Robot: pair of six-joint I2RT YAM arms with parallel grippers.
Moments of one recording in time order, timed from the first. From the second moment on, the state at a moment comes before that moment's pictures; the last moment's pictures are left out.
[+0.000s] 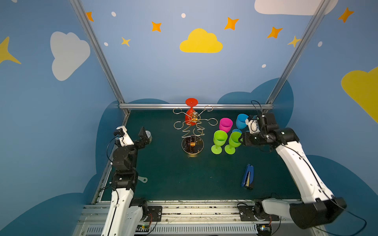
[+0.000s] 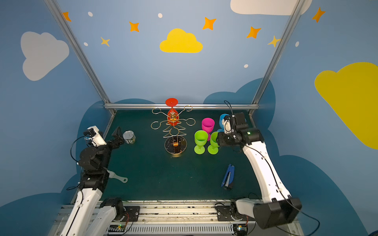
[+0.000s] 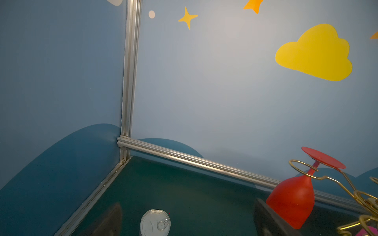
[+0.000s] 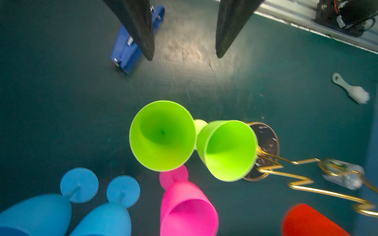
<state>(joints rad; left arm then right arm) 0.07 0.68 0.57 0.17 -0.03 -0.26 0.24 1.17 1.30 -1.04 -0.18 0.17</state>
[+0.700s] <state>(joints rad) 0.08 1.24 1.32 -0.34 0.53 -0.38 0.25 0.77 0.87 -0.57 -0.29 0.25</state>
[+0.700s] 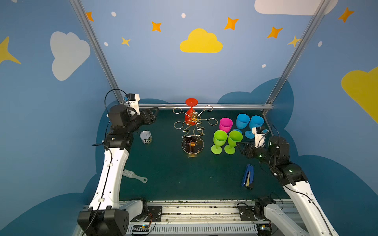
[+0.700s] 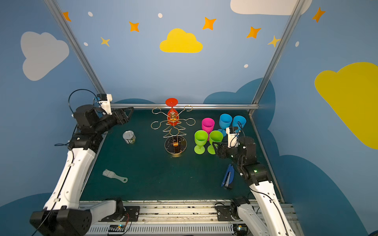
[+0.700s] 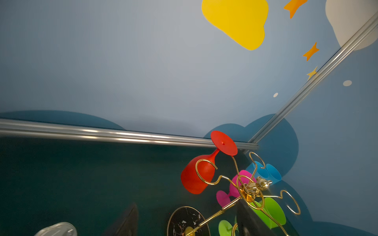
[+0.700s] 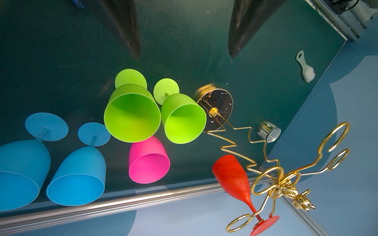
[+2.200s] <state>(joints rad) -0.20 2.22 2.43 -0.76 0.74 -0.34 0.26 0.72 0.85 -0.63 -0.30 0.25</state>
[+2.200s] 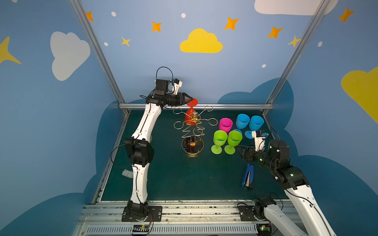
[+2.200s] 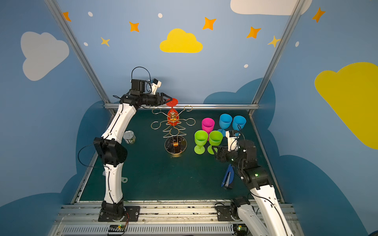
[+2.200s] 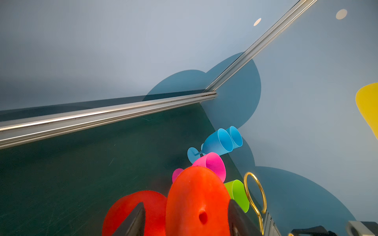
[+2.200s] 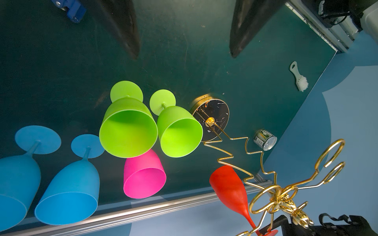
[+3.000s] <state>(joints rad) -0.20 2.22 2.45 -0.75 0.72 -0.37 0.26 0.70 0.85 -0.63 -0.30 0.25</state>
